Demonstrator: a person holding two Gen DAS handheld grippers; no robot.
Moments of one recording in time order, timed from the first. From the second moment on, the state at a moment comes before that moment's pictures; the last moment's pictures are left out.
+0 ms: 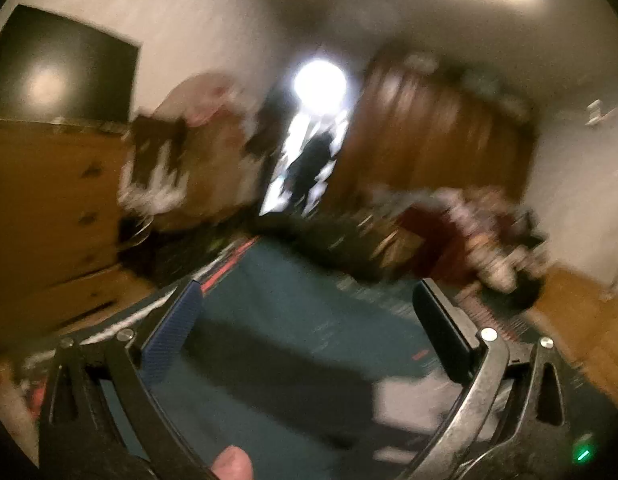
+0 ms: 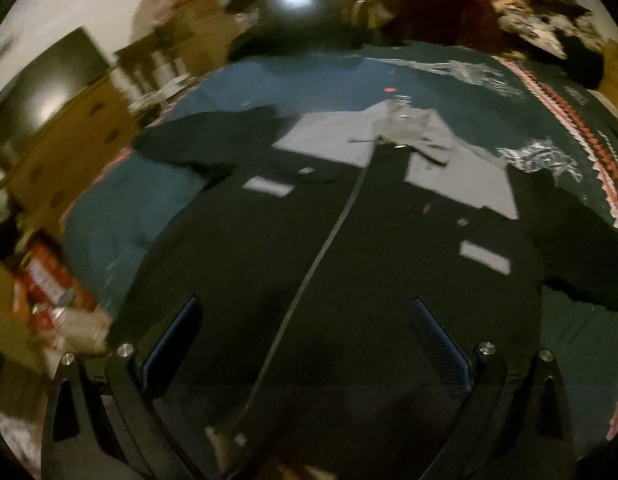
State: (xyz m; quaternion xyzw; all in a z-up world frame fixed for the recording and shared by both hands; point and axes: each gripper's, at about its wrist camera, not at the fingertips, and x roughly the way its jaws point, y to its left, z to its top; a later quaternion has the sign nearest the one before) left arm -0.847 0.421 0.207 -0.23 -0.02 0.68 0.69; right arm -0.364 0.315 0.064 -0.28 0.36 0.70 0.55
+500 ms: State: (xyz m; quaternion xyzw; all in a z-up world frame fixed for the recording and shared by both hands) left arm -0.909 0.556 0.027 -0.47 0.04 0.63 0.62; right arm -0.332 0.374 -0.094 -0.37 0.43 0.60 0.56
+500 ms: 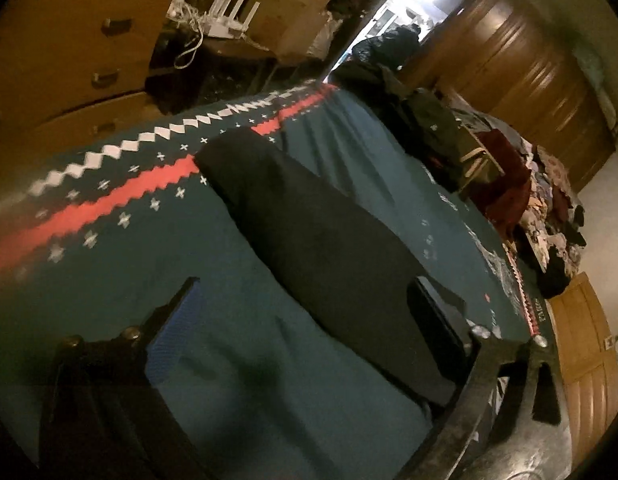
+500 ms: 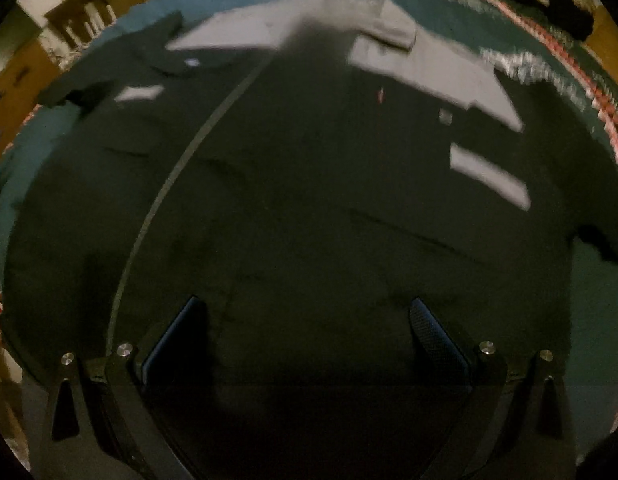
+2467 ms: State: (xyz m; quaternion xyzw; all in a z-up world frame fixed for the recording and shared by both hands) left arm -0.663 0.487 -0.006 -0.46 0.06 0.44 0.77; right arm -0.202 0.515 -0.098 -0.08 0.57 0.68 0.45
